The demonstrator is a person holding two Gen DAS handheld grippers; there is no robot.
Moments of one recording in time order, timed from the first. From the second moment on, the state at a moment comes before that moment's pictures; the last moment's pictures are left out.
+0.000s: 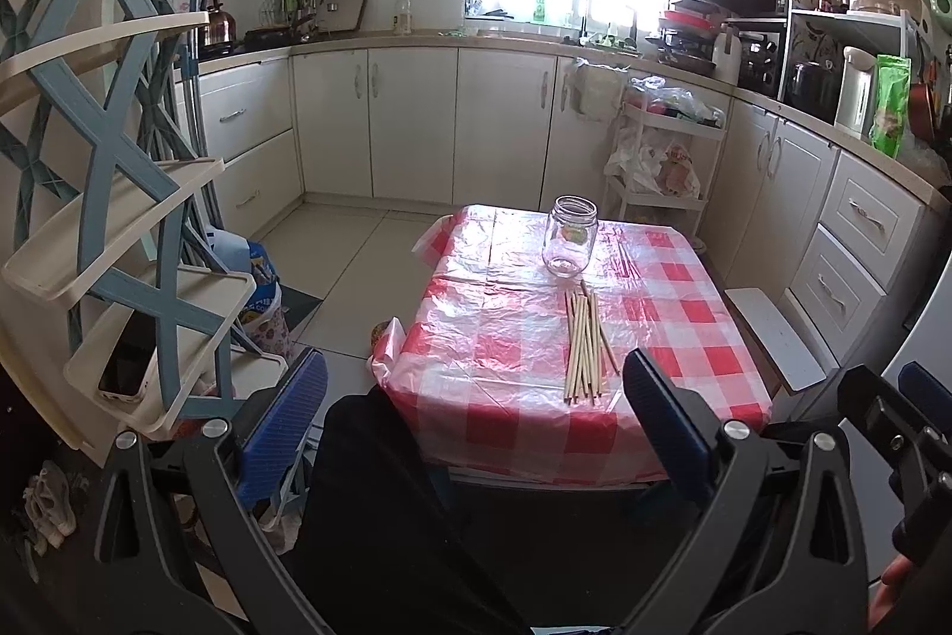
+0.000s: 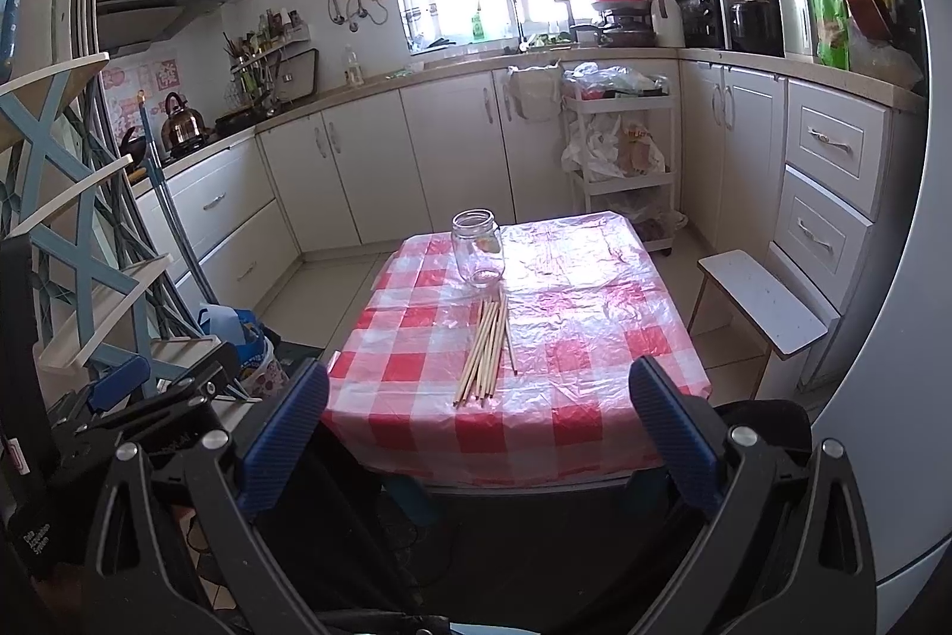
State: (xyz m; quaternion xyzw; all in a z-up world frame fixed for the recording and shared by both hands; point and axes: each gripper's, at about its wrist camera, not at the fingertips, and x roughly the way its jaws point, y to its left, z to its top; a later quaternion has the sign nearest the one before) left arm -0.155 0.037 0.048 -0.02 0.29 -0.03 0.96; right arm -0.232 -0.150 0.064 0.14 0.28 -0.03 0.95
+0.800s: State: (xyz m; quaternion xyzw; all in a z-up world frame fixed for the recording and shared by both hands) left arm -0.159 0.033 0.044 -0.02 0.29 -0.03 0.96; right arm -0.231 -0.149 0.063 0.14 0.27 -0.03 0.95
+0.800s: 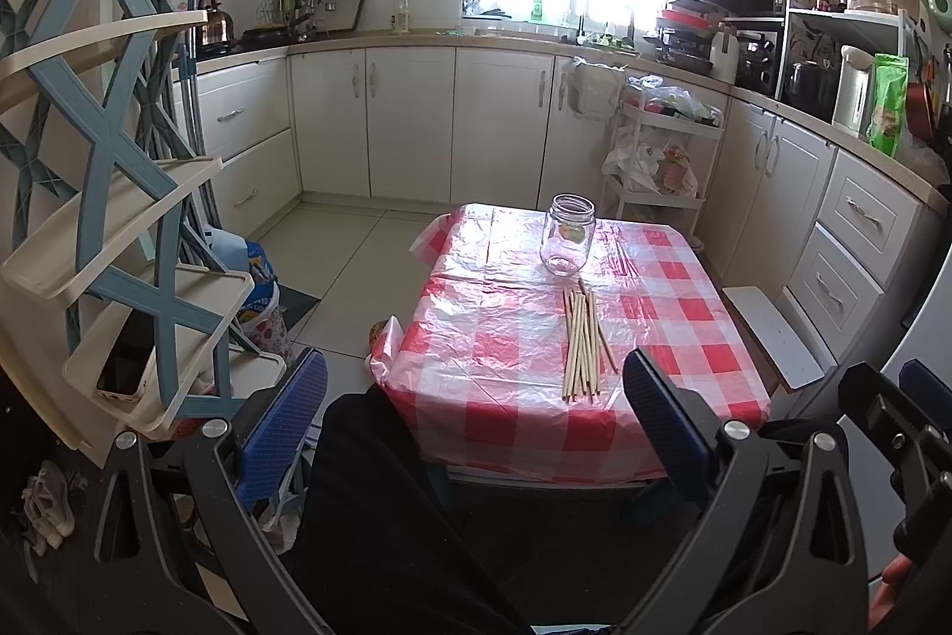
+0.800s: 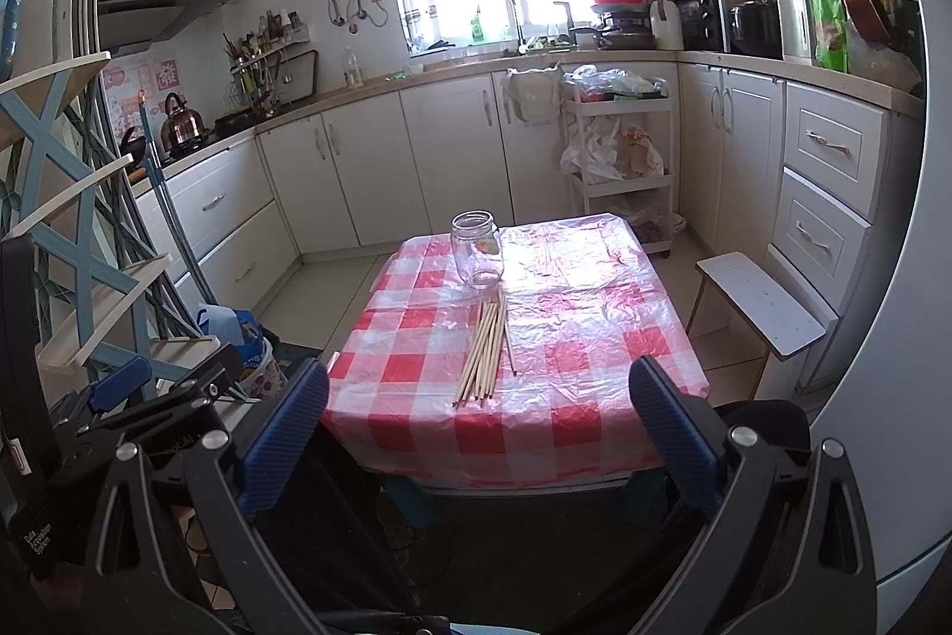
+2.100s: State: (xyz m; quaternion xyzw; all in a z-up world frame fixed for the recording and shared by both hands) left arm -0.147 0.023 0.009 -0.05 0.36 -0.11 0.92; right arm -0.220 -0.160 0.050 0.12 0.27 -0.04 0.95
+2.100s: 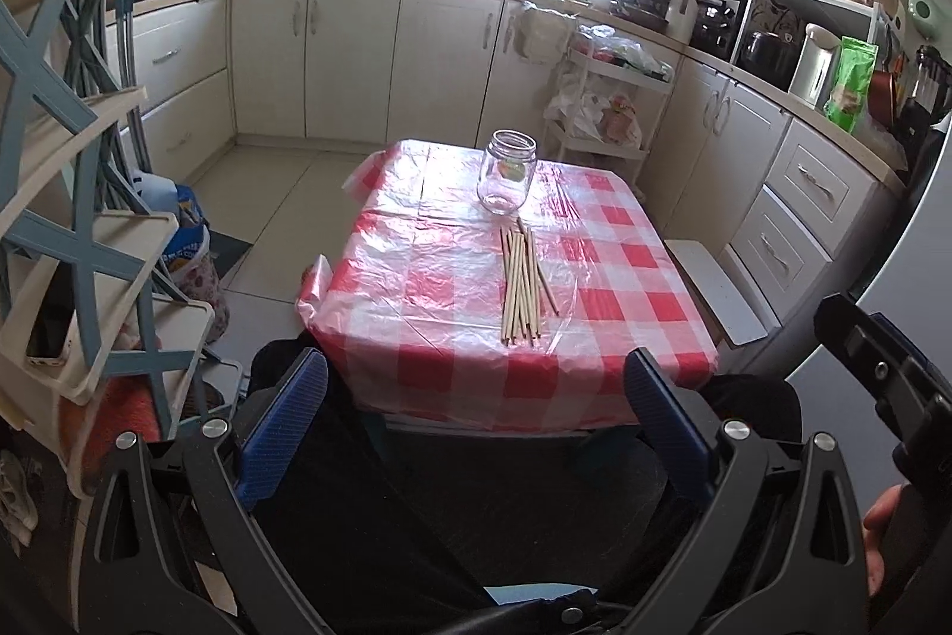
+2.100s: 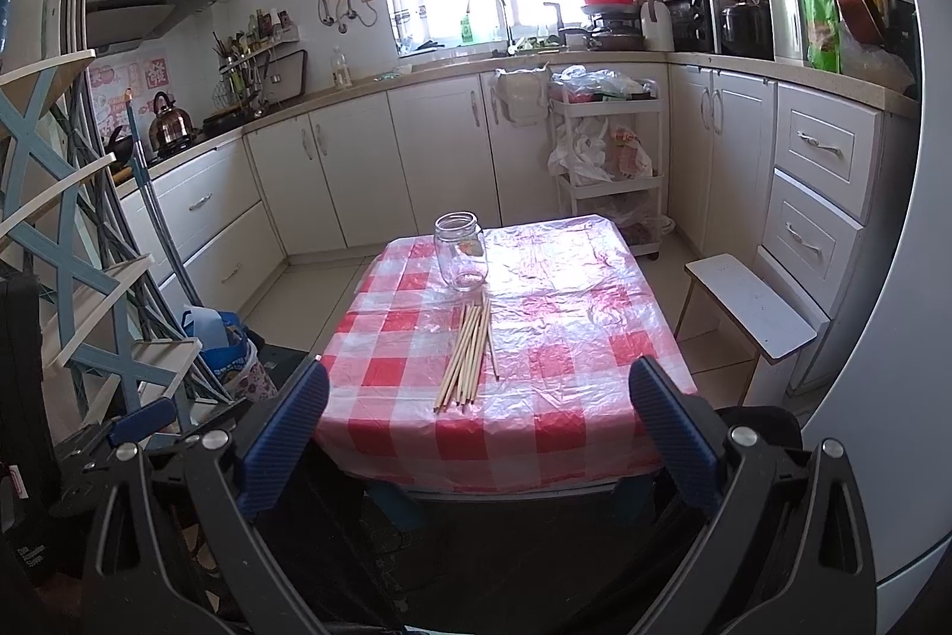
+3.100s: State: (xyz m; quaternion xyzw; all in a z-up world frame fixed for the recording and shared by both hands) left arm 0.124 -0.084 -0.131 0.04 0.44 -0.11 0.89; right arm -0.037 -0.228 -0.075 0.15 0.39 -0.07 0.91
